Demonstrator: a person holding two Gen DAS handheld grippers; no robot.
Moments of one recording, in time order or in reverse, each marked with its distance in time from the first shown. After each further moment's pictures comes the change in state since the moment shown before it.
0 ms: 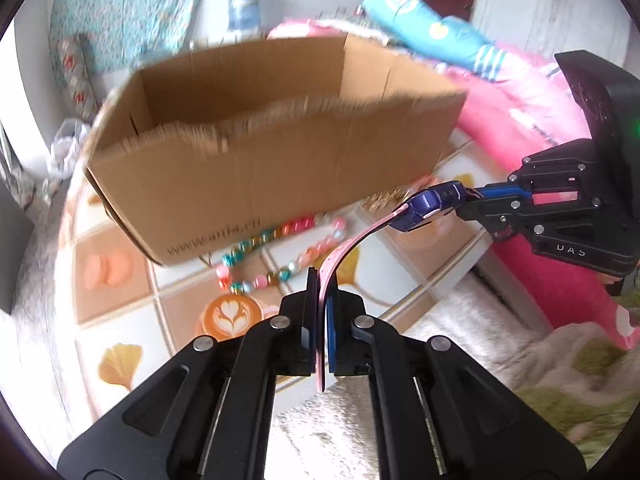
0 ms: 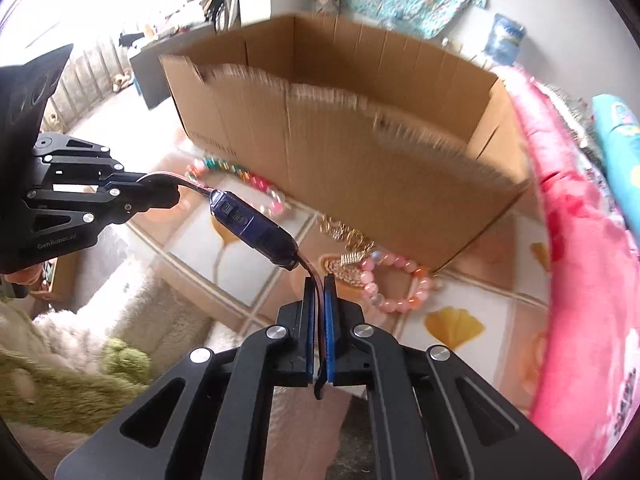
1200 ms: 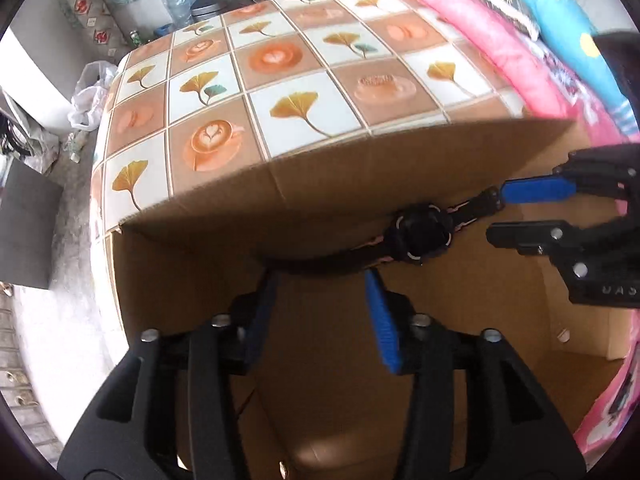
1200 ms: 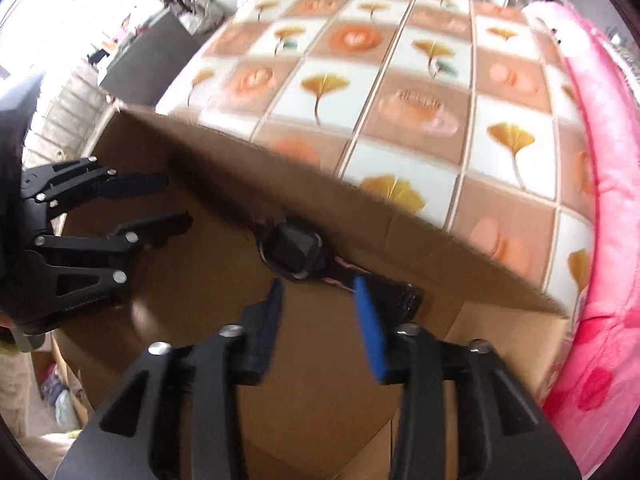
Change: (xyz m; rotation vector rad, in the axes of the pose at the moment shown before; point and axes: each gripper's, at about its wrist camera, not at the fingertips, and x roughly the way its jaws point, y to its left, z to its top) left arm 0.157 0.133 0.210 -0.156 0.385 0.144; right arm 0.172 -0.138 0.211 0.175 0.309 0.232
